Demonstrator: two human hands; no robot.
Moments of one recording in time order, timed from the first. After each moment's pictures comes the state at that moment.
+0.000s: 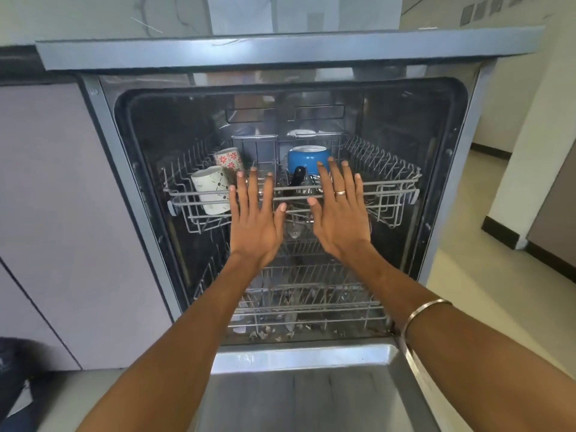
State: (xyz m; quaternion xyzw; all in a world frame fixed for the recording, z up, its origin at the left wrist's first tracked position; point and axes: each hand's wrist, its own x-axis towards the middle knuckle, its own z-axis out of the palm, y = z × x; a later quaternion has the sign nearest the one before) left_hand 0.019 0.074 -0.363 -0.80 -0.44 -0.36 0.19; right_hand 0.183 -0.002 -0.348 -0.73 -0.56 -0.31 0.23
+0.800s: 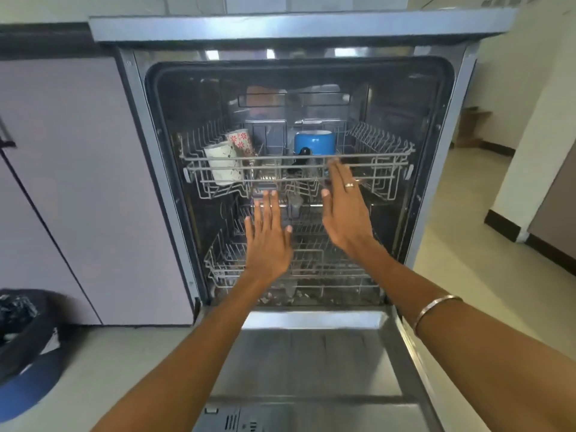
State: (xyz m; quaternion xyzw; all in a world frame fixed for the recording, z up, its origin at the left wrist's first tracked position) left_hand -0.001 -0.011 -0.430 -0.84 -0.43 -0.33 -0.05; right_hand 0.155 -0.074 -0.371 -0.66 -0.61 -0.18 0.42
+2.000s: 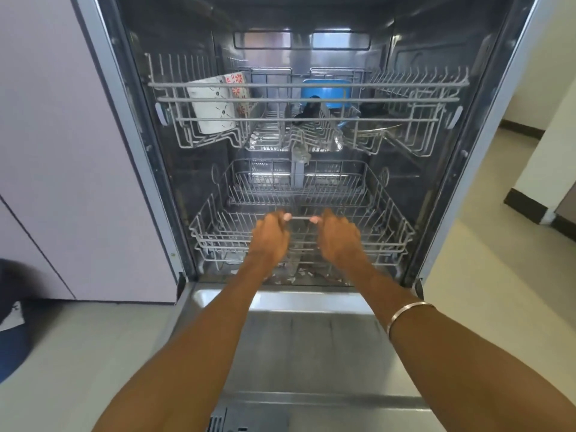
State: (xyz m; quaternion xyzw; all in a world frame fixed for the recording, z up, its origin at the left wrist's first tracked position) left_hand 0.026 0.064 -0.541 -0.77 -0.47 -0.36 -0.25; right_hand 0.162 -0.007 -0.521 -0.79 -0.57 -0.04 0.21
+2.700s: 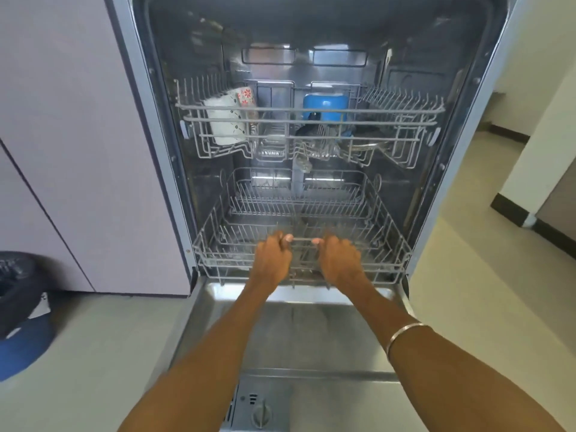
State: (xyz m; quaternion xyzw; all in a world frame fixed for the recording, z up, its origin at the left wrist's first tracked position) left_hand -0.003 0.005 -0.549 -0.75 -0.45 -0.39 -0.29; right_hand 0.132 -0.074 -0.517 -0.82 -0.54 0.00 0.16
